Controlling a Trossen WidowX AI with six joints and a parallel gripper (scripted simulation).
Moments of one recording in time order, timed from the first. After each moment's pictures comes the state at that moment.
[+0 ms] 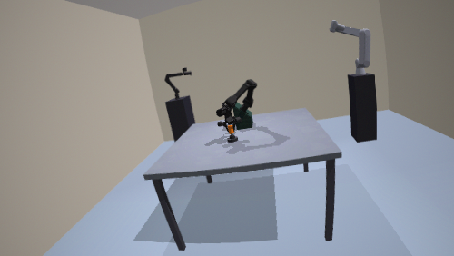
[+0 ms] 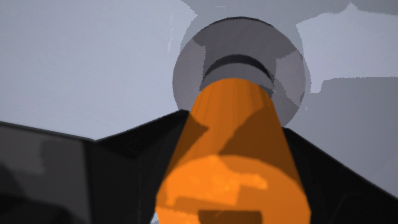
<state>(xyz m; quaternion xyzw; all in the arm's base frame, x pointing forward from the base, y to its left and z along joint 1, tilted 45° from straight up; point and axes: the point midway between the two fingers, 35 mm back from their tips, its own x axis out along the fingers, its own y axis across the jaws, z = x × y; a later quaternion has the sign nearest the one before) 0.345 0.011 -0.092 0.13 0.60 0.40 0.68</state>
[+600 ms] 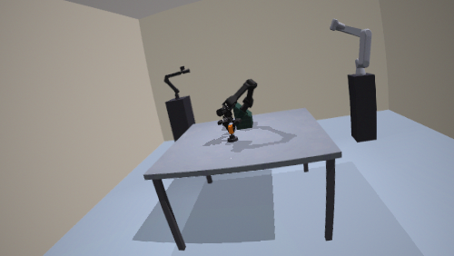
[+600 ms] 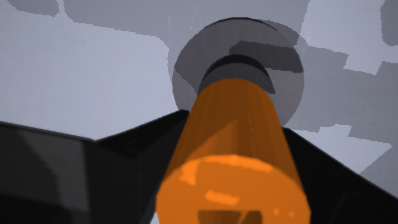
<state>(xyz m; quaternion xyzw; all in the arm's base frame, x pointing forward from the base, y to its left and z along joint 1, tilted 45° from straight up) 0.345 0.011 -0.091 0.32 0.69 0.21 0.61</state>
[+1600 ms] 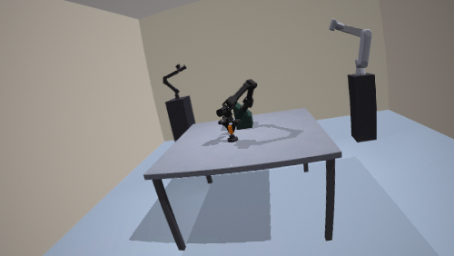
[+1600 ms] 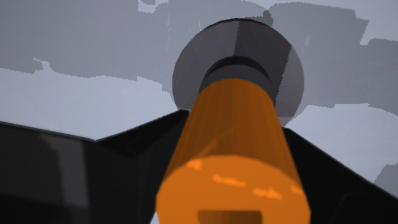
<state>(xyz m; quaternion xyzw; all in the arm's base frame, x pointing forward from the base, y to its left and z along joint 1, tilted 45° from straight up) 0.347 0.012 -0.091 0.37 0.71 0.15 0.58</state>
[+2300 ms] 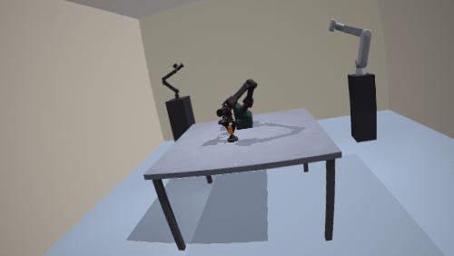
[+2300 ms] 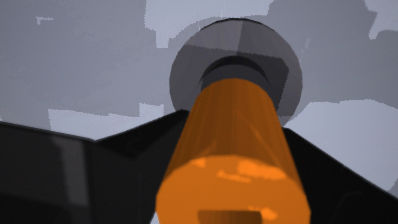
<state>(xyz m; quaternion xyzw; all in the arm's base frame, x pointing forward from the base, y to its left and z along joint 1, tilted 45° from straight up) 0.345 0.012 -0.093 0.38 0.71 0.13 0.58</state>
